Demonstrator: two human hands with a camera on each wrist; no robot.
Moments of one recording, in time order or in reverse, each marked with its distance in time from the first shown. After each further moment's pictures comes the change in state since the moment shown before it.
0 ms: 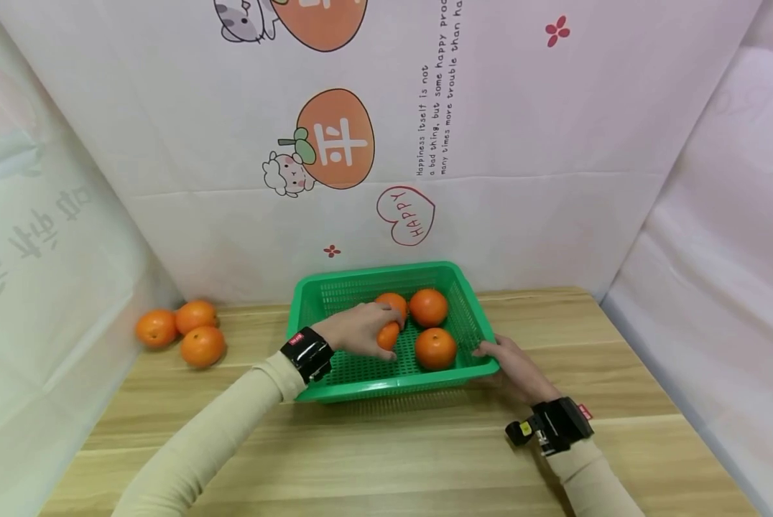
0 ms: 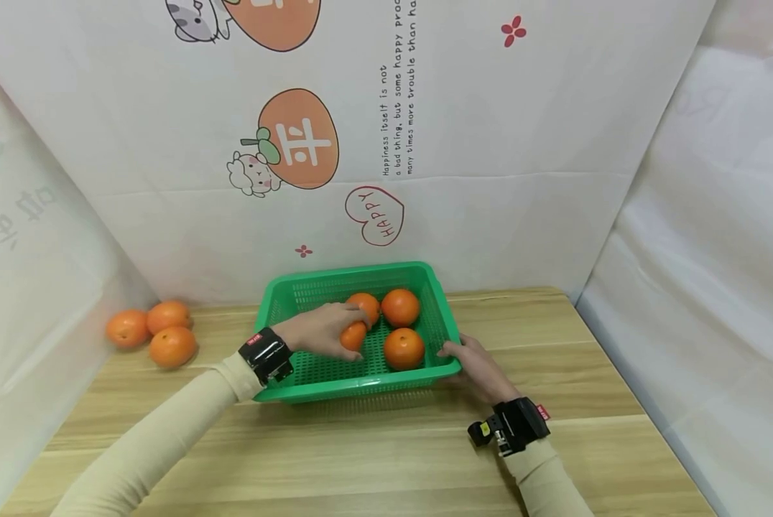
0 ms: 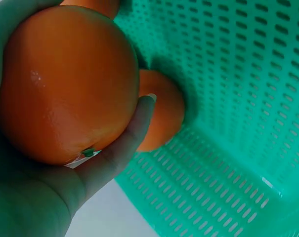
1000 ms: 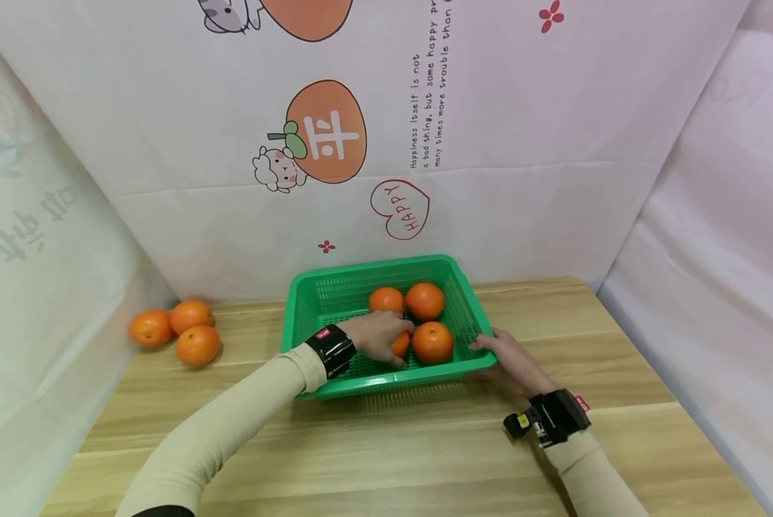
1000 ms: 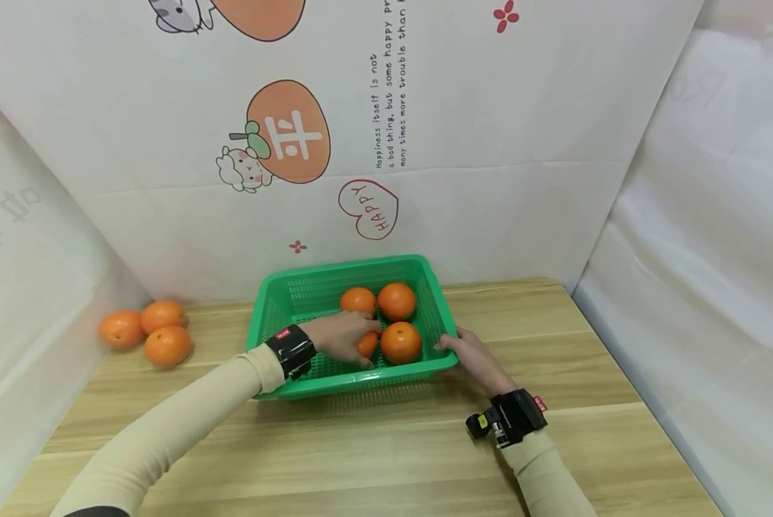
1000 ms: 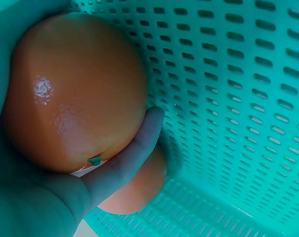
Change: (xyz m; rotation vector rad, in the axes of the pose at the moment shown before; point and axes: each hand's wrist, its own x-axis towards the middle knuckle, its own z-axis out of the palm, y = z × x) left_hand 0.034 0.009 0.032 0.159 -0.153 -0.014; right_hand 0.005 0.004 -0.001 0.002 0.031 0.008
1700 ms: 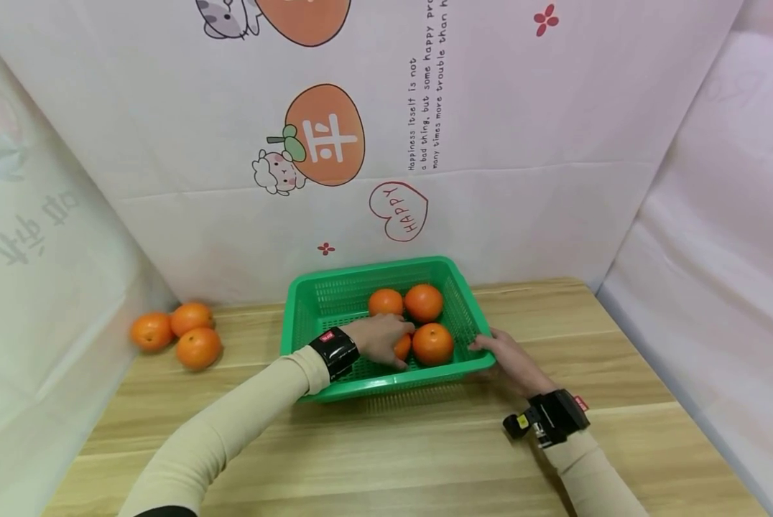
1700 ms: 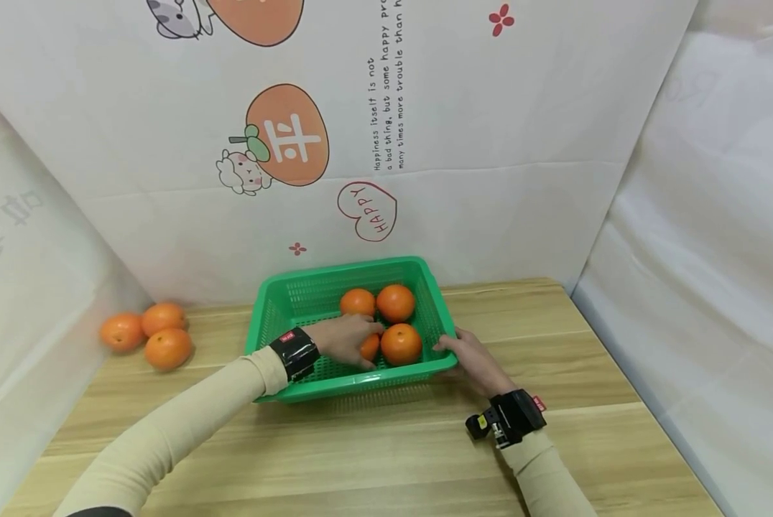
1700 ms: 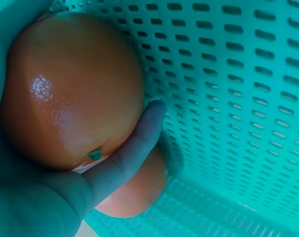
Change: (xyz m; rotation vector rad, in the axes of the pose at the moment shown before) left_hand 0.006 0.004 0.003 0.016 -0.015 -0.023; right_hand -0.002 -0.001 0.000 -0.004 -0.007 -0.012
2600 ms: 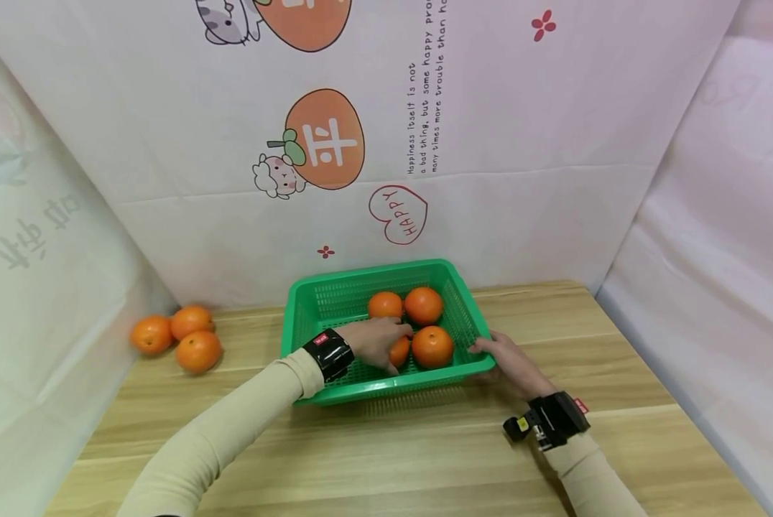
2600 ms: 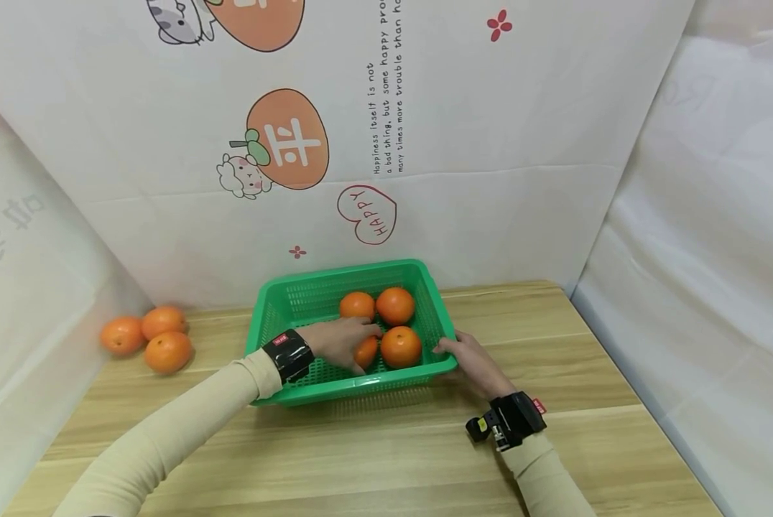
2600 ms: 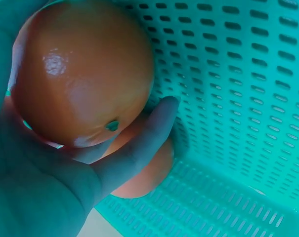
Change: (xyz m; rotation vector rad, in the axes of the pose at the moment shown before) left_hand -0.012 0.002 -0.006 -0.016 -0.040 -0.050; right_hand 0.000 0.000 0.000 0.004 0.010 0.008
